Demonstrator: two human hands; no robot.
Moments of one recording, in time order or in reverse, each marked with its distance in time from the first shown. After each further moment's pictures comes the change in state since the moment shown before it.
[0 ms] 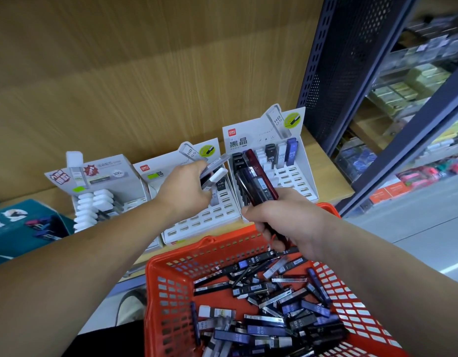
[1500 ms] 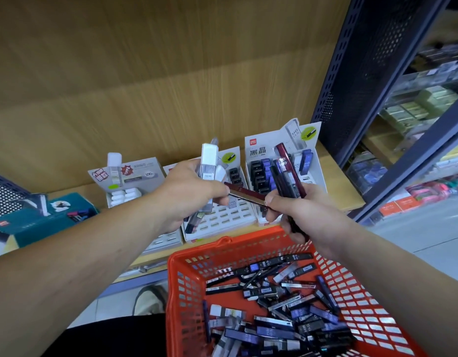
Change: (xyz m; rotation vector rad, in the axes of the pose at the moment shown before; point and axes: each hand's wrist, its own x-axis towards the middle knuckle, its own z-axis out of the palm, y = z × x) left_hand -0.058 0.044 -0.085 -0.786 -0.149 -0.427; right_hand -0.006 0.000 -0.001 0.099 0.067 -0.211
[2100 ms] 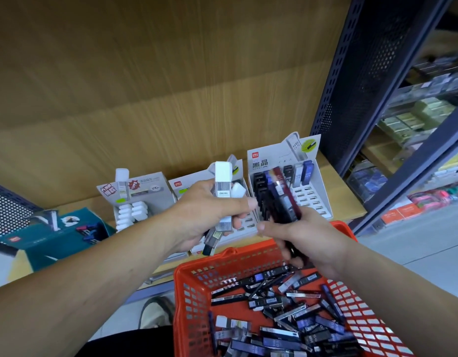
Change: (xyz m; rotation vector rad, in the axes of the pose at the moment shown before) left_hand -0.008 0.005 0.009 -0.128 -0.193 0.015; right_hand -0.014 -0.005 0.010 -0.069 -0.114 0.098
